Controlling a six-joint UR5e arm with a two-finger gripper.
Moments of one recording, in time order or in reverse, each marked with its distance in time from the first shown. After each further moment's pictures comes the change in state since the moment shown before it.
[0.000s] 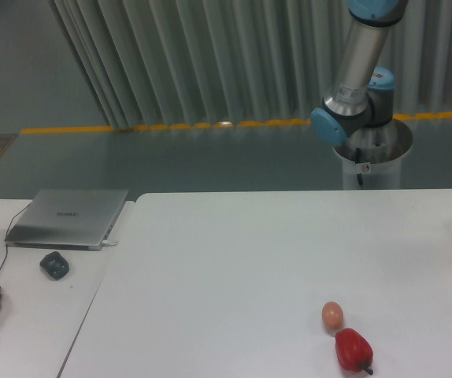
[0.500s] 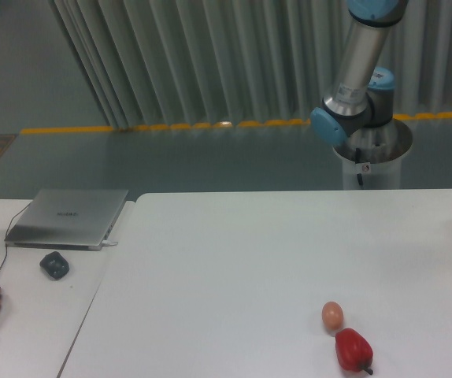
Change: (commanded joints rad) arm -0.005 0.002 0.028 -0.008 0.002 -0.006
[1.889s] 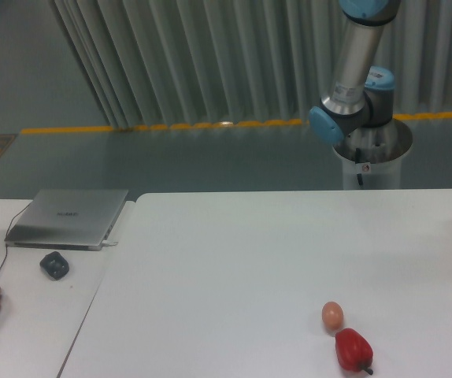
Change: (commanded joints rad) arm -0.043 0.008 0.029 0.040 -0.064 -0.100
